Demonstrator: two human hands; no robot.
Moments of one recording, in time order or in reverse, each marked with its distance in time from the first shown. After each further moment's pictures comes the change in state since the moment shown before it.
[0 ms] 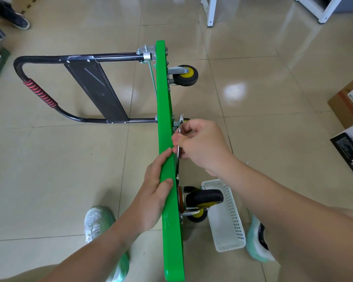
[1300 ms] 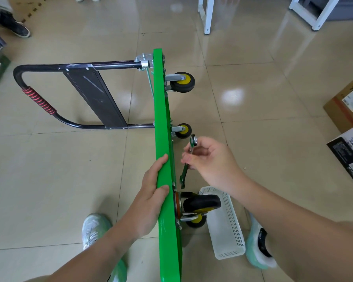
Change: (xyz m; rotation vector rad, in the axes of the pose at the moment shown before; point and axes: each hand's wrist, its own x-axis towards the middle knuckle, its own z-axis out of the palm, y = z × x) left_hand 0.001 0.006 -0.004 -0.013 -0.032 -0.032; right_hand -0.017 0.027 -0.033 0.032 -0.116 -0.080
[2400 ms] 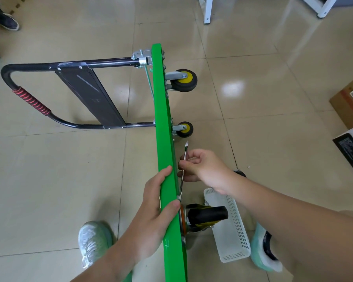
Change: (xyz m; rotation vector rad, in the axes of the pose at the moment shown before) left_hand 0.002 0.003 -0.003 0.012 -0.011 -0.036; right_hand 0.059 0.051 0.011 0.185 -0.093 0.345
